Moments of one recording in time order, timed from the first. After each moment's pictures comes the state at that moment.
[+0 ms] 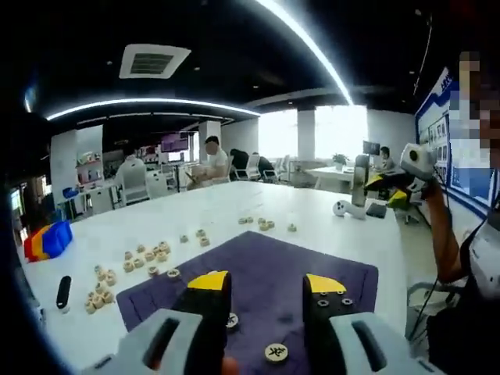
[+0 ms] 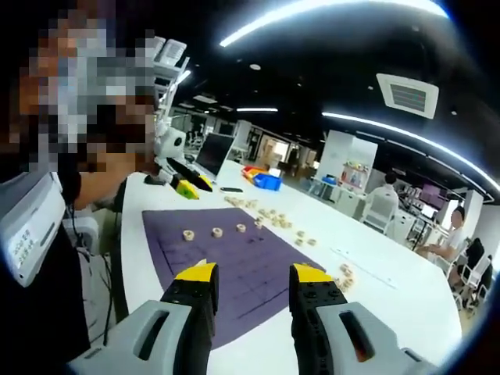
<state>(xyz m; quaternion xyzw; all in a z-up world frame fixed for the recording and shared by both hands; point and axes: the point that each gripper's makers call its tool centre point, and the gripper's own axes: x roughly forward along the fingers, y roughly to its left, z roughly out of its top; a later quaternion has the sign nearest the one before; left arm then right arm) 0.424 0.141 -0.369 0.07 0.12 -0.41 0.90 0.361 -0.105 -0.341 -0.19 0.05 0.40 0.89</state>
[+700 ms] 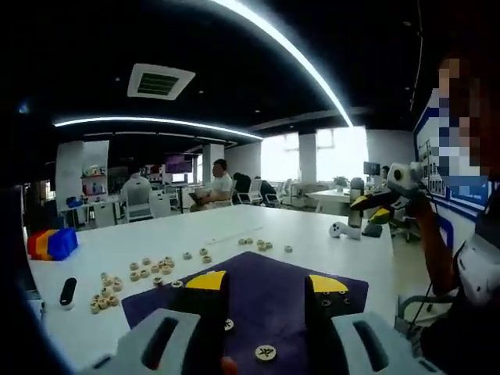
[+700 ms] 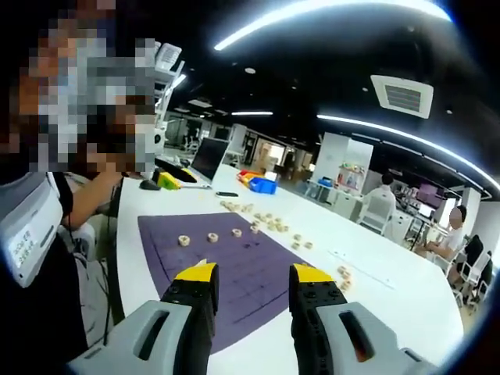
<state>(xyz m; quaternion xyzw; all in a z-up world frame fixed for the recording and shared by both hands) 0.400 0.156 -0.352 0.03 0.07 -0.41 0.91 0.370 -0.108 -0.334 -0.18 0.04 0.40 0.90</state>
